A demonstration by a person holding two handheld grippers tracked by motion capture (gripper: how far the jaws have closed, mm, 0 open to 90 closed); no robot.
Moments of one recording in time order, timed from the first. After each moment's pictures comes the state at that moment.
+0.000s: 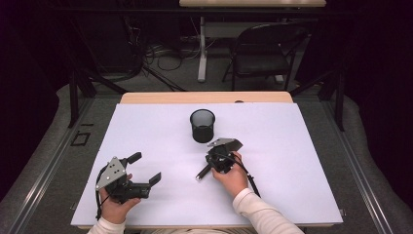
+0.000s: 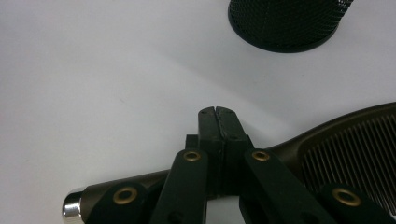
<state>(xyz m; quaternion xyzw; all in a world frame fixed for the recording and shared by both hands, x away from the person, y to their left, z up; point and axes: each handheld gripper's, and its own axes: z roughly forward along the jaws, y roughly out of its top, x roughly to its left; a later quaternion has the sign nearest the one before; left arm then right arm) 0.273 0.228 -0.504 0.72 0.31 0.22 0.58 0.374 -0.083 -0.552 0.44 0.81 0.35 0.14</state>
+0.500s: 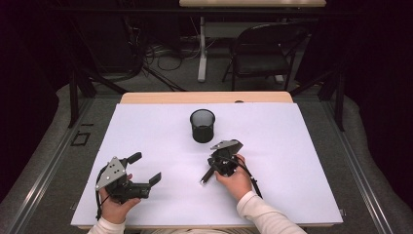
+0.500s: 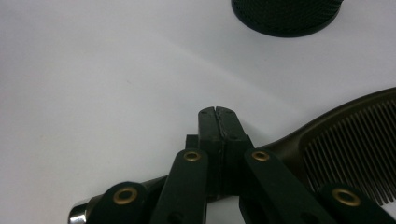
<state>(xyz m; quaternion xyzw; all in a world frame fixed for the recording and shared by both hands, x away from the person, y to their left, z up) 0.273 0.228 -0.505 0.72 0.31 0.22 0.58 0.364 -0.092 -0.552 0.43 0.82 0.36 0.13</state>
